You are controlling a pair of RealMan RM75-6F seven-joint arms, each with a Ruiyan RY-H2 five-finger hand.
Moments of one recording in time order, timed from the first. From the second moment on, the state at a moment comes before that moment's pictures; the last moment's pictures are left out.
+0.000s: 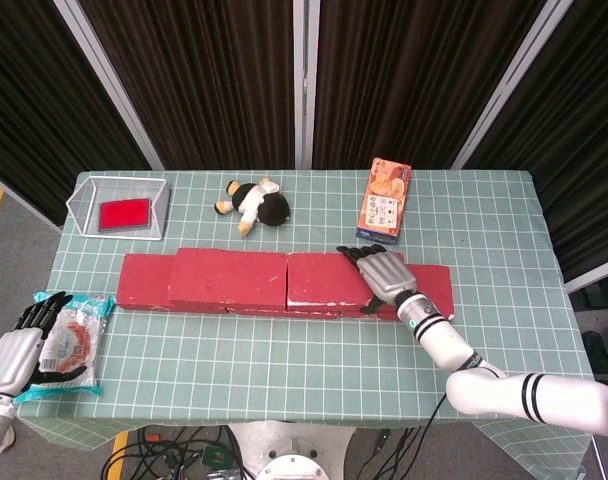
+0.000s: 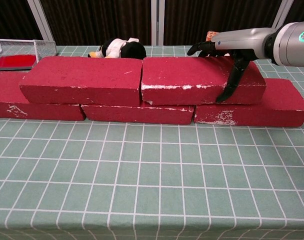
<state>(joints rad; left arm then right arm) -0.14 -1.04 0.02 -1.66 1.46 1.30 -0.26 0.99 -1.31 0.12 -1.69 -0.73 0.80 -0.38</state>
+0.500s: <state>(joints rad) -0.14 -1.03 0.02 -1.67 1.46 1.29 -0.25 0.99 -1.31 0.11 -1.69 -0.73 0.80 -0.38</state>
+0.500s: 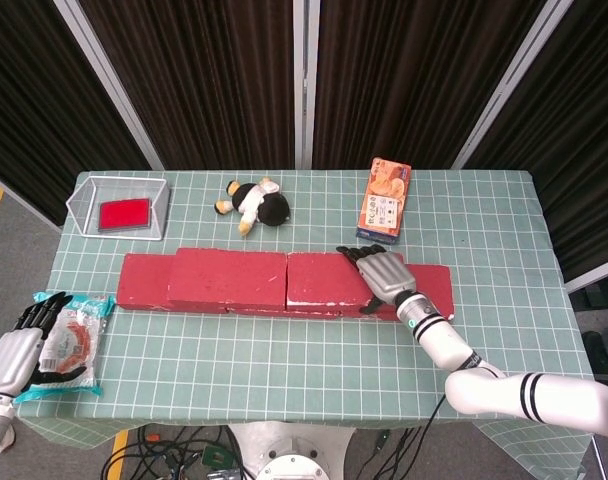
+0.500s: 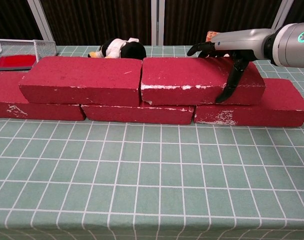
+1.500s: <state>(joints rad) -0.13 -1.03 0.03 -1.66 1.46 1.29 -0.27 1.01 -1.32 0.11 -1.71 -0.67 0.82 -0.41</state>
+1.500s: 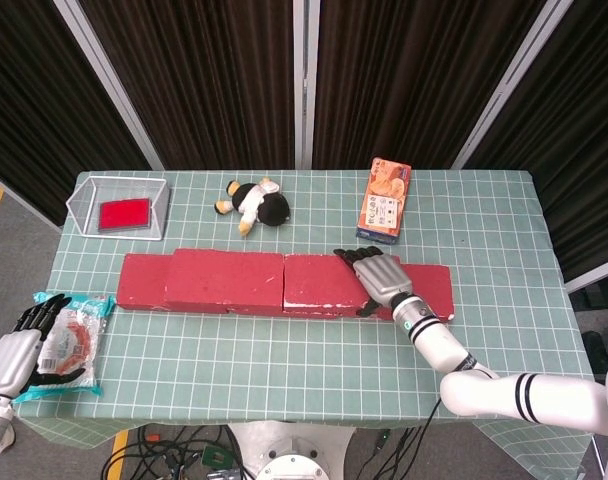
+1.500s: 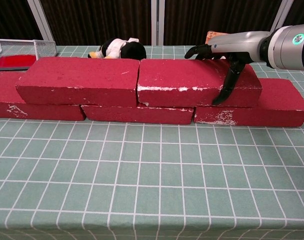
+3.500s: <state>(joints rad) -0.13 -1.06 -0.01 -1.71 1.42 1.33 -0.10 0.66 -1.22 0.12 -1.53 -1.09 1.02 -0.09</state>
